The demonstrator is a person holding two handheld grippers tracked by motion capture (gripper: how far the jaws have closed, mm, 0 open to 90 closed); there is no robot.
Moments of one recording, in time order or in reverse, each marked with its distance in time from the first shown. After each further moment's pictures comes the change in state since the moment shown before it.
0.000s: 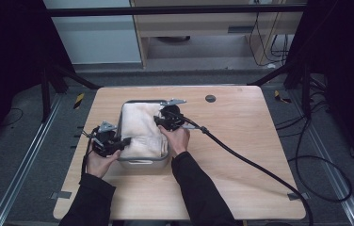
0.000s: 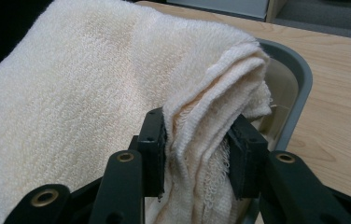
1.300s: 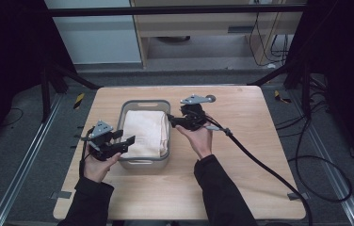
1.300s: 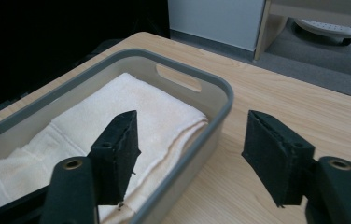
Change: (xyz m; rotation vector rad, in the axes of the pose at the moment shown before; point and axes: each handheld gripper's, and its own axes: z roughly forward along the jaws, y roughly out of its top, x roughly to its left) left arm -0.030 0.009 -0.041 -0.186 -0.054 0.034; right arm -0.029 0.005 -0.089 -0.106 0.006 -0.088
